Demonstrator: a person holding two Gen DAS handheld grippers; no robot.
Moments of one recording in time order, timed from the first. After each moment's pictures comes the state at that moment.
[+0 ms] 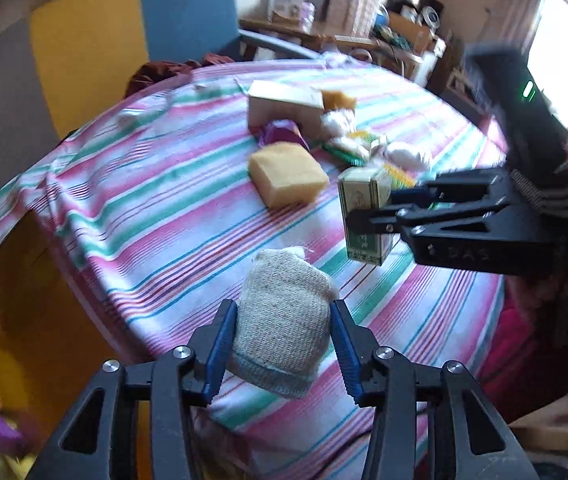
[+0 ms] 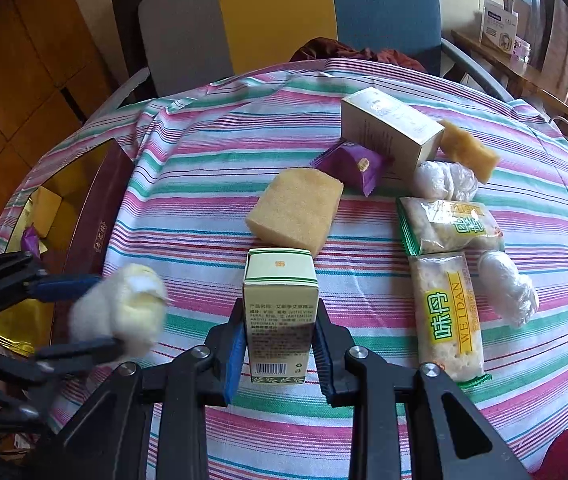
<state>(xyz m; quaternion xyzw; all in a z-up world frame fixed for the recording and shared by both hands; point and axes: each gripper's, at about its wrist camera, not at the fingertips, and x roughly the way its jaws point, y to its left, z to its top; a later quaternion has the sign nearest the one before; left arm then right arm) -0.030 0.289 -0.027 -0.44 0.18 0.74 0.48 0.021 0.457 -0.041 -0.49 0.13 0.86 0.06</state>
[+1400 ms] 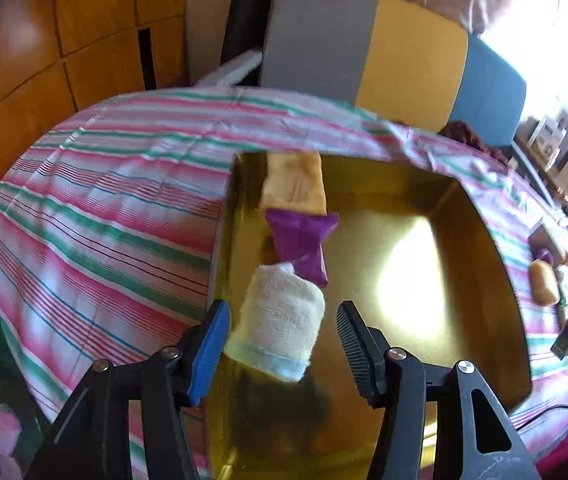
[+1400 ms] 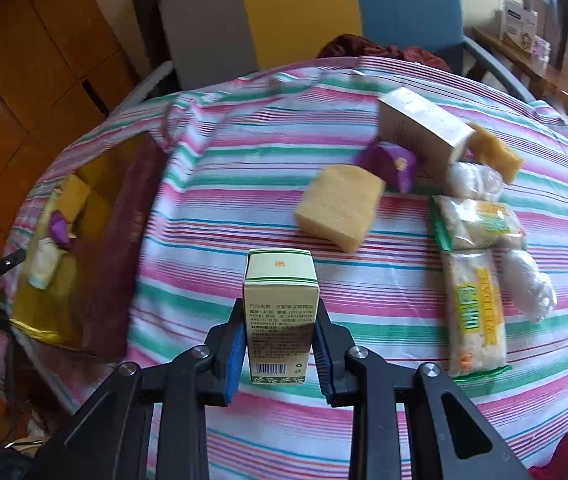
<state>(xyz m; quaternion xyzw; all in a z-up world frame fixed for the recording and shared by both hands) -0.093 0.007 -0.025 -0.45 -0.01 0.89 0.10 0.017 0.421 -0.018 -0.49 0.13 0.86 -0.01</state>
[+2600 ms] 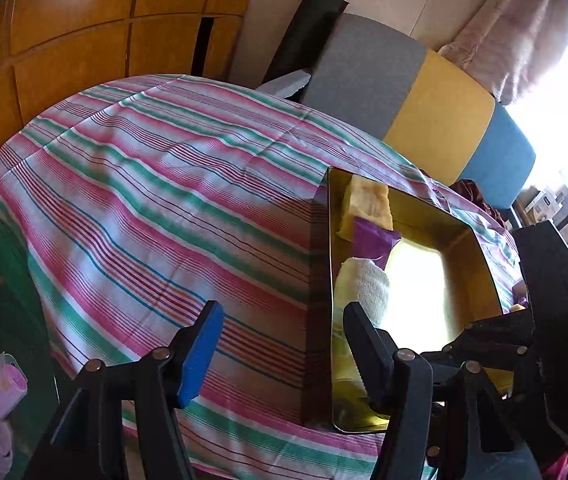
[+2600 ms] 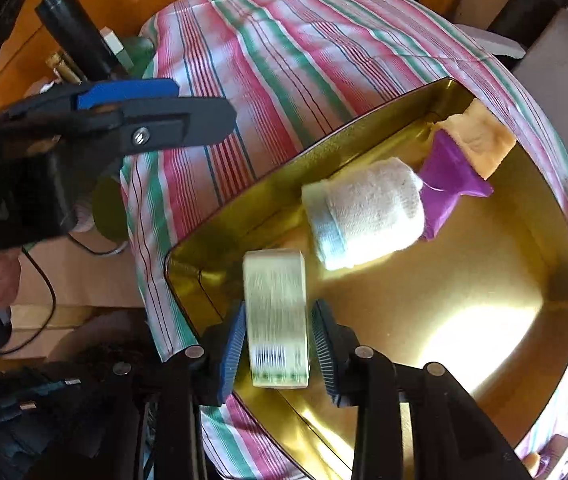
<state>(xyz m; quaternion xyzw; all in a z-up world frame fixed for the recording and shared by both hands) -0.064 -0.092 -0.029 -0.44 -0.13 0.89 0.08 -0.077 0.038 -0.052 -0.59 -0.20 0.71 -0.33</state>
